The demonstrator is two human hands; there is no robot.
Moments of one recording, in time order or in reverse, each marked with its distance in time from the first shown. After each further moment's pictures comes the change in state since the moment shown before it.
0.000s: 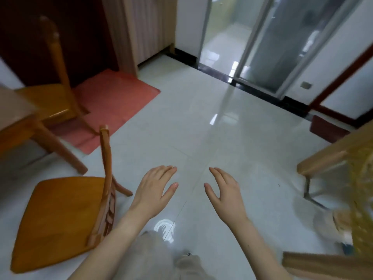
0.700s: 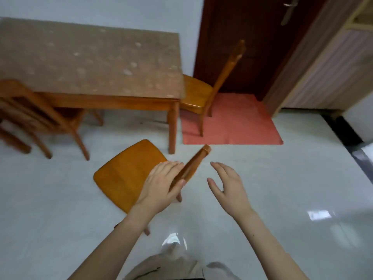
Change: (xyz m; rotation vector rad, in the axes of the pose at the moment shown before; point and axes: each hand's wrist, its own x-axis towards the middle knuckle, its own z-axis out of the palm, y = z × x) left_hand -0.009 -0.095 -0.068 0.217 0.463 -0.800; right_hand 0.244 -0.156 0.131 0.125 -0.543 -0.924
